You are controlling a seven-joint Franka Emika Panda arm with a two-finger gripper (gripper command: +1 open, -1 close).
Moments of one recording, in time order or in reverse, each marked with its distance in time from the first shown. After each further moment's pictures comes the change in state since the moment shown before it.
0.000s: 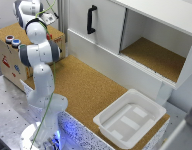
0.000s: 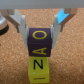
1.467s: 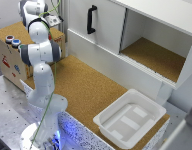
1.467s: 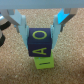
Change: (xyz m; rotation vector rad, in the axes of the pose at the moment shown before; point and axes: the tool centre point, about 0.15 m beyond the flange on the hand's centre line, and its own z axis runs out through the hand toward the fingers) arm -0.023 -0.009 -0.001 0.070 -0.042 0.045
